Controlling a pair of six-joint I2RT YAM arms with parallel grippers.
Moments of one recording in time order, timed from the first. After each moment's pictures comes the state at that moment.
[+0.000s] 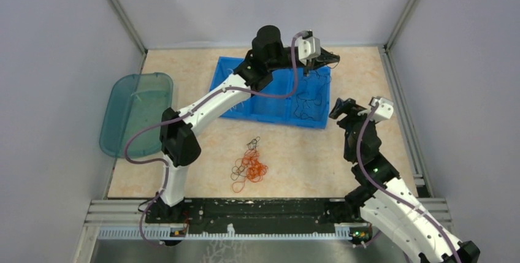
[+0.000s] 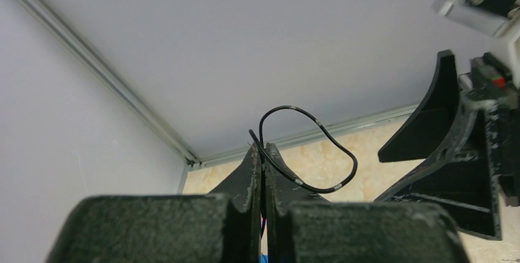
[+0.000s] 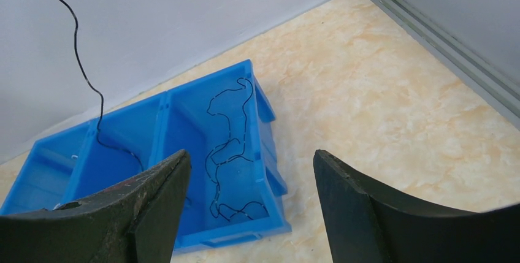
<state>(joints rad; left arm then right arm) -0.83 2.04 2.03 0.21 0.74 0.32 0.54 0.55 0.52 -0.02 0.76 0.41</state>
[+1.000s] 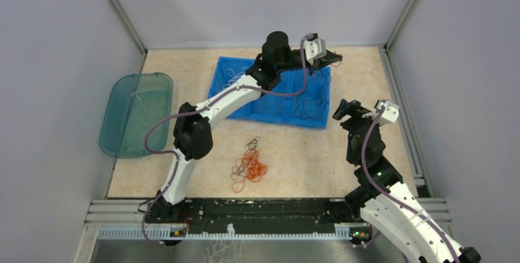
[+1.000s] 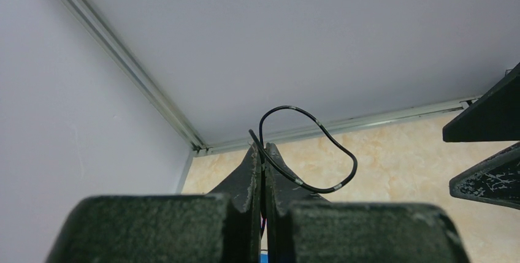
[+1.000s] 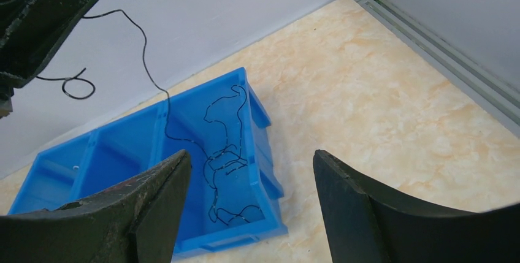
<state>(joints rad) -0.82 2.21 2.10 0.31 0.69 0.28 0.53 0.50 0.52 -0.05 0.79 0.42</state>
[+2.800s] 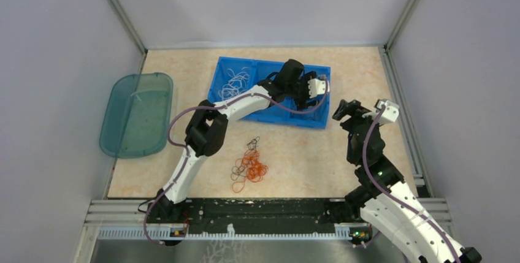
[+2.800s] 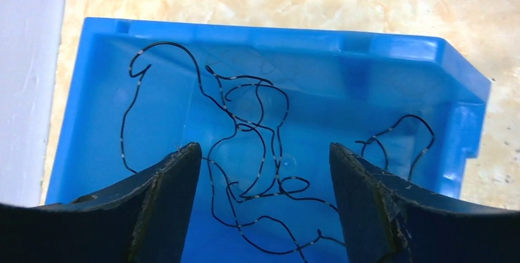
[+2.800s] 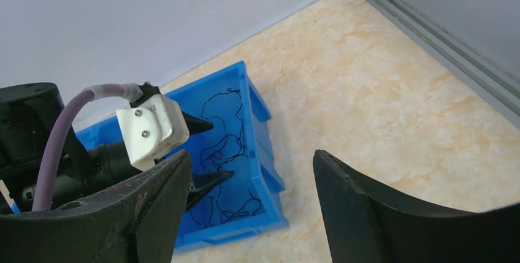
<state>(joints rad) -0.83 2.35 1.99 -0.18 0.36 0.68 0.53 0.50 0.54 -0.10 0.79 0.45</state>
